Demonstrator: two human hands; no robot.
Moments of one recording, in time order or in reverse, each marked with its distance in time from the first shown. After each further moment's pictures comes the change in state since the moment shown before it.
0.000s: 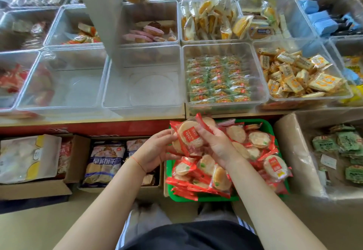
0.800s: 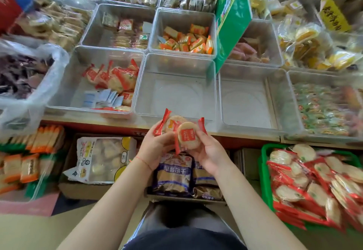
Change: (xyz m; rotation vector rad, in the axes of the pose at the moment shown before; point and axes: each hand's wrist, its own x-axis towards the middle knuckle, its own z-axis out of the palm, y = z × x) left_hand -0.138 0.110 -0.364 -0.234 0.357 0.254; right_hand 0.100 0.083 0.422 0.236 0.013 0.136
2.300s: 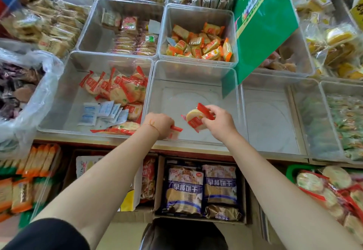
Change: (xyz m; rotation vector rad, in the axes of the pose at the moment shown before) left_hand 0.190 0.065 -0.045 2.156 -0.307 0.181; right_hand 0.156 -0.070 0.042 -1.287 0.275 -0.438
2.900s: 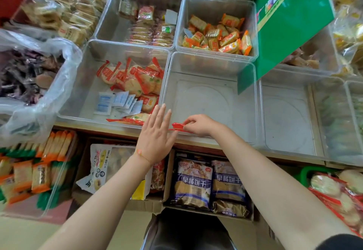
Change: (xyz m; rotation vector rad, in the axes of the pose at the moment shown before) left_hand -0.076 -0.013 0.078 -0.326 0.528 -0.119; right_hand 0.021 -0.030 0.077 -0.316 -0.593 -0.001
